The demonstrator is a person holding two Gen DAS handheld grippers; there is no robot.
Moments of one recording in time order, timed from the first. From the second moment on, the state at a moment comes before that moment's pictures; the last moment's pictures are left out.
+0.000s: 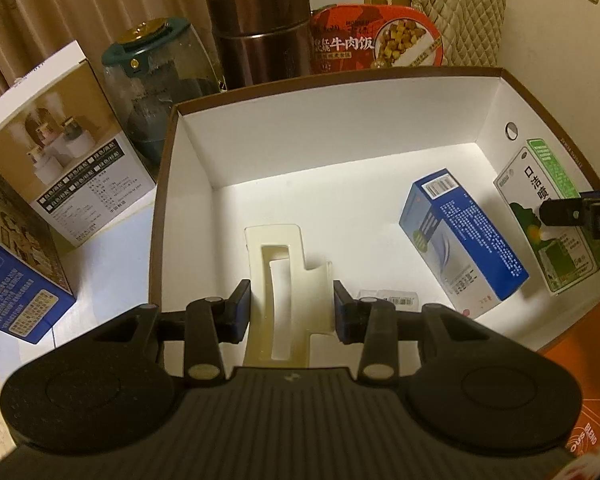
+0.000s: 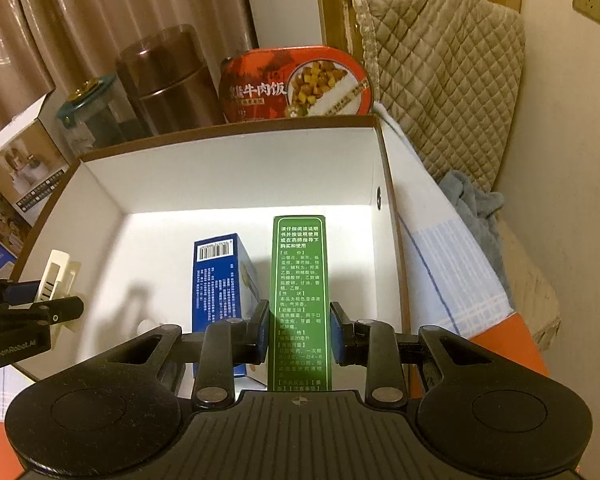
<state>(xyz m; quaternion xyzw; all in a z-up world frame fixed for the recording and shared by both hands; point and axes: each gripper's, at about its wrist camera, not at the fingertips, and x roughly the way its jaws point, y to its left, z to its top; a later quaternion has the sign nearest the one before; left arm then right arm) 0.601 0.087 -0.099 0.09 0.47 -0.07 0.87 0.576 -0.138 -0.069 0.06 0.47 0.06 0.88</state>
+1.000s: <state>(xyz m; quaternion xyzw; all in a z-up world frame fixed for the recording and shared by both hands) 0.604 0.091 -0.101 0.10 0.48 -0.07 0.87 0.566 -0.141 -0.065 0.05 0.48 0.08 0.87</state>
